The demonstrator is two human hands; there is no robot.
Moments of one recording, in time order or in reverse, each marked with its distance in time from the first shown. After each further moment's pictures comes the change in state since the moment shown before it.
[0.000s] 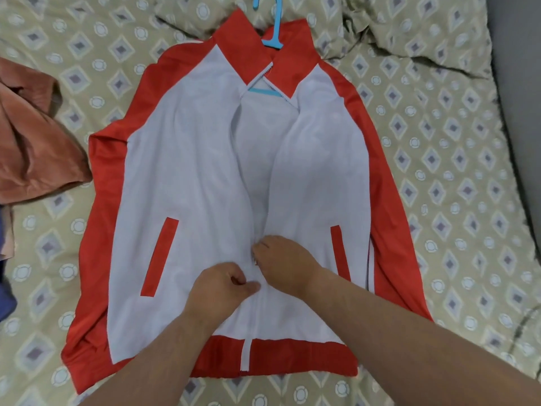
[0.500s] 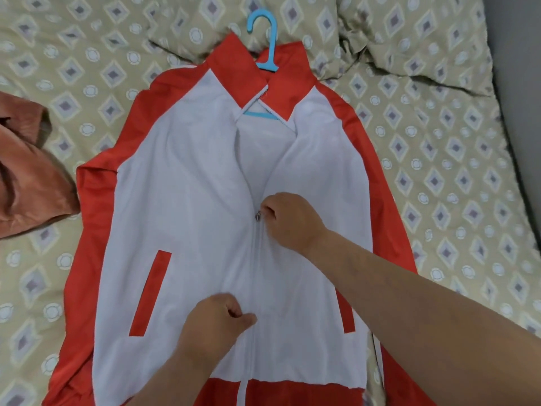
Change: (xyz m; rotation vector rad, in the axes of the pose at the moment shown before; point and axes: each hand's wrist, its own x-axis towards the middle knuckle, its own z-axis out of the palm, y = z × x) left_hand 0.006 0.009 -0.001 0.031 -0.025 -0.123; right_hand 0.073 0.054 -0.076 0.254 0.228 0.274
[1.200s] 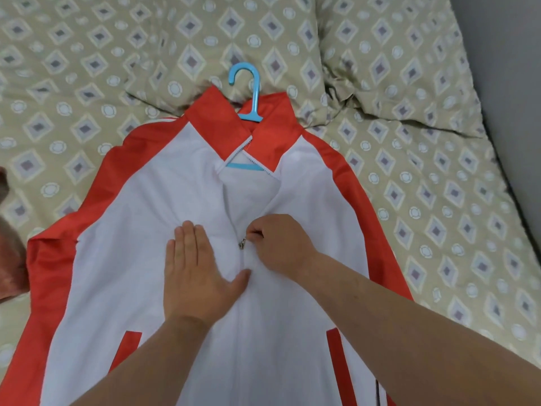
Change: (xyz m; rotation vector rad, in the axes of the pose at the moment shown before) left_hand 0.135 0.084 -0.044 0.530 0.523 0.317; right_hand 0.070 0.024 -0.023 -0.007 -0.021 0.048
